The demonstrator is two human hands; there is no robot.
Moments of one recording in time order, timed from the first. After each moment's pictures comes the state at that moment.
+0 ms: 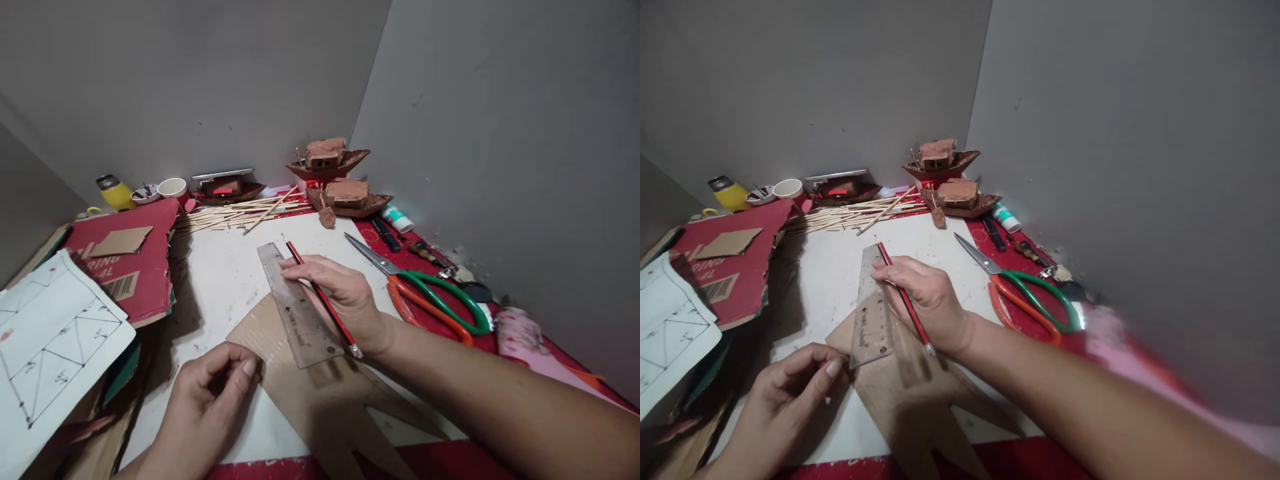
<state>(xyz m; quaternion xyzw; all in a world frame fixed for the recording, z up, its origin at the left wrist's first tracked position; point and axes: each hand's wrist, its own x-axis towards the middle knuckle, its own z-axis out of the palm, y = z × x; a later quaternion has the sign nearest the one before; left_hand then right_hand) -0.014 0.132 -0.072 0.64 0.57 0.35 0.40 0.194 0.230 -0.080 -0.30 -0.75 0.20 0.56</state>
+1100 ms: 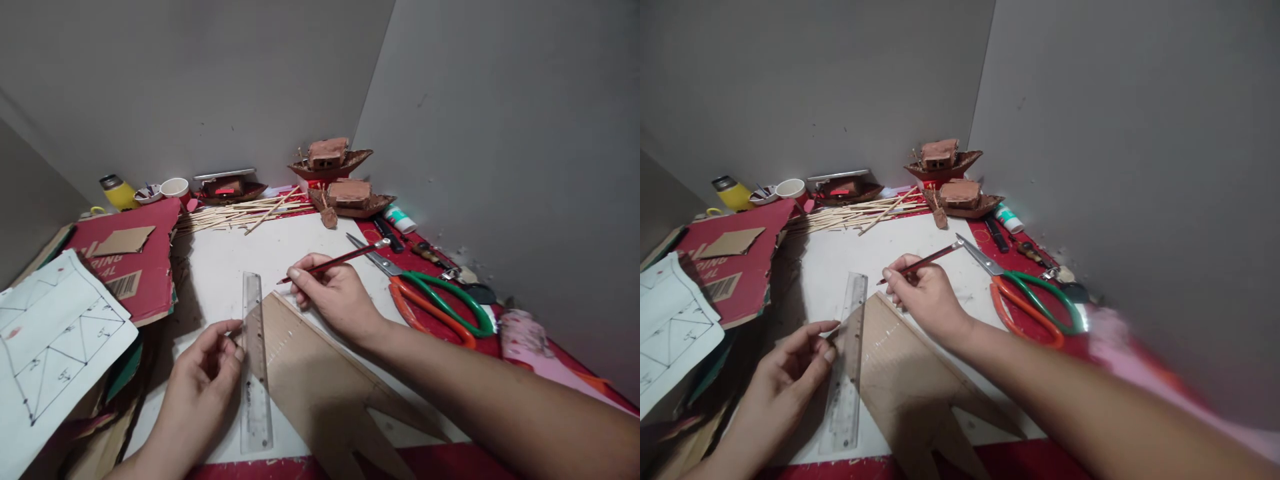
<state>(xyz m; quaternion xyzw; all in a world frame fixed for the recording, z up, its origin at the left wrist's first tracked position) -0.019 0.138 -0.078 0.58 0.62 0.39 0.36 0.183 0.233 -0.086 -0.43 -0.52 0.54 0.50</state>
